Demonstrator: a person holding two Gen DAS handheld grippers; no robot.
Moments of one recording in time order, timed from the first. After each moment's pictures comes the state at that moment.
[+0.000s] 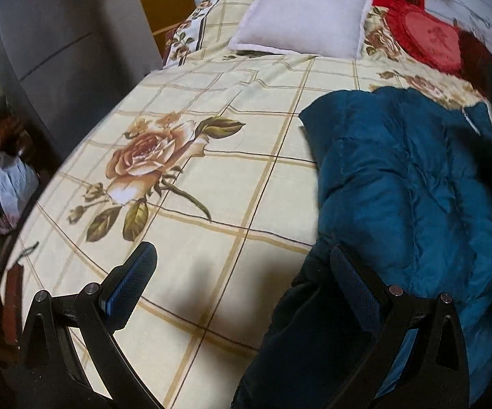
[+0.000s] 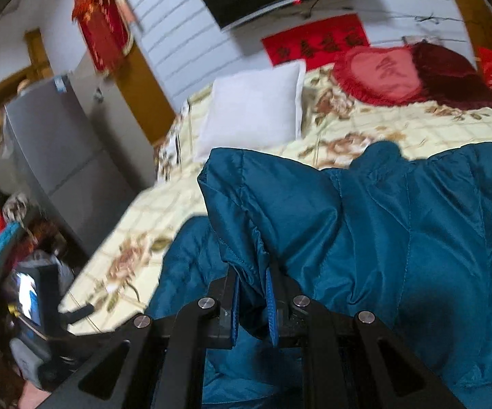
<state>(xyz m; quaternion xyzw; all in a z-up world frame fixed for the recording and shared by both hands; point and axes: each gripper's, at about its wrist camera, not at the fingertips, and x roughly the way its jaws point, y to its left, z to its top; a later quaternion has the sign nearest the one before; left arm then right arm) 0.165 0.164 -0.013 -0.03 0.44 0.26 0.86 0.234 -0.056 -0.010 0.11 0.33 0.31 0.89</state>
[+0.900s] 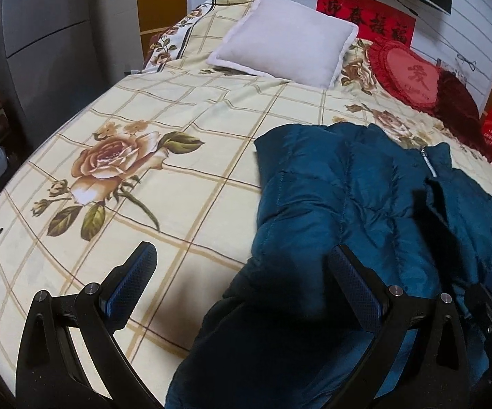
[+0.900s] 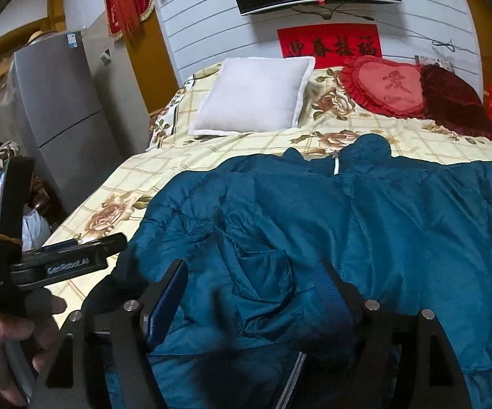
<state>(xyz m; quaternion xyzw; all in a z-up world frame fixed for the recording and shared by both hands) 0.171 0.139 0.009 -0.10 0.39 0.20 0.89 0.202 -0.076 -0.017 0.03 0.32 0.30 0.90</state>
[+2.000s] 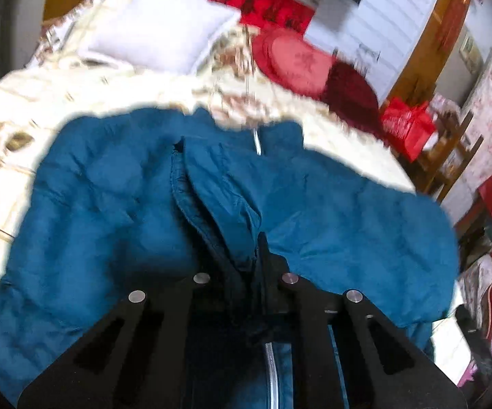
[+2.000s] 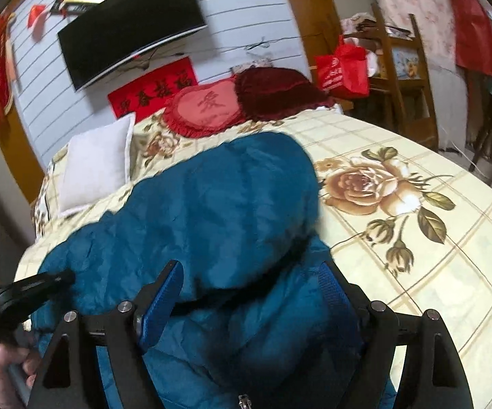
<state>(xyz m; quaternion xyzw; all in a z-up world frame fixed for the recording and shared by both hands) 0.209 0.012 0.034 -0.18 0.36 -0.01 0.91 0.148 -0.299 -0.003 0.15 0.30 0.00 0.94</state>
